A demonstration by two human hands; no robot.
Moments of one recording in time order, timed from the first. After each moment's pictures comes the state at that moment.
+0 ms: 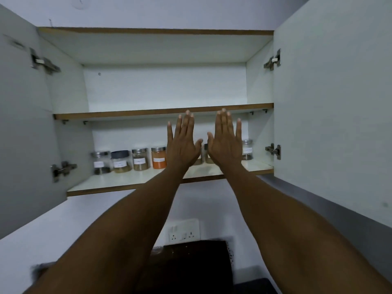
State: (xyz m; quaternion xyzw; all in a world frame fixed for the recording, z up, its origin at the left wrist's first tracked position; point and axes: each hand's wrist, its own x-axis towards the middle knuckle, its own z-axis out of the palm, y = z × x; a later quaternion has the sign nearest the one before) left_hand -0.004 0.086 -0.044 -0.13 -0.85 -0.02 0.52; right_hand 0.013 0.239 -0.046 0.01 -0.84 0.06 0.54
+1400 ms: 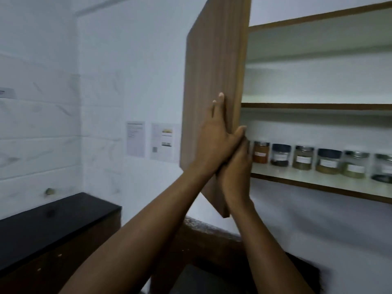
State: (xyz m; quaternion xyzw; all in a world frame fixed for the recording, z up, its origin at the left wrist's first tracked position) left_hand 0.228 -0.058 -0.029 -0.01 -0.79 -0.26 0.56; right_hand 0.204 0.005 -0.095 0.30 -0.65 0.59 0.37
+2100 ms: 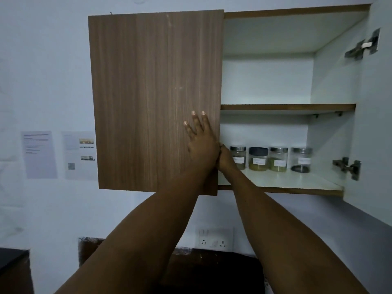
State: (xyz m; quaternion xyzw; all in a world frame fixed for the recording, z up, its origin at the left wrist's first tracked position) left_hand -0.035 0.038 -0.029 0.09 -0.88 -0.13 0.45; right_hand -0.071 0.105 -0.061 0.18 -0.77 0.61 0.12
